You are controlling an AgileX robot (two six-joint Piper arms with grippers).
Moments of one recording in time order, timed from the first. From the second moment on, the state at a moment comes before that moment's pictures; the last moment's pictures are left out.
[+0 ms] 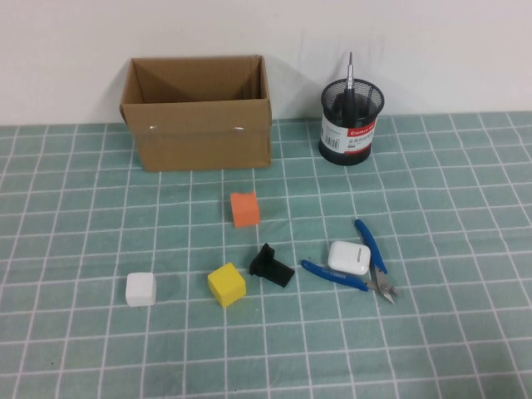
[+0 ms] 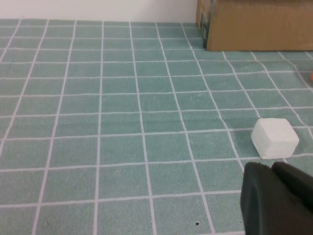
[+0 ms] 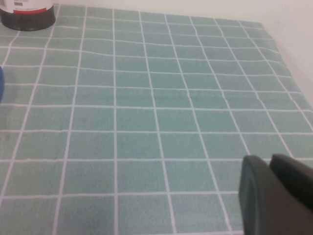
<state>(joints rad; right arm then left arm) -0.10 -0.01 0.03 0.08 0.38 -0.16 -0.11 -0.01 0.03 -0.02 0.35 0.03</state>
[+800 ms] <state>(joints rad) -0.10 0.15 -0.18 0.71 0.43 -0.06 -0.11 -0.01 0.03 -0.02 0.35 0.03</state>
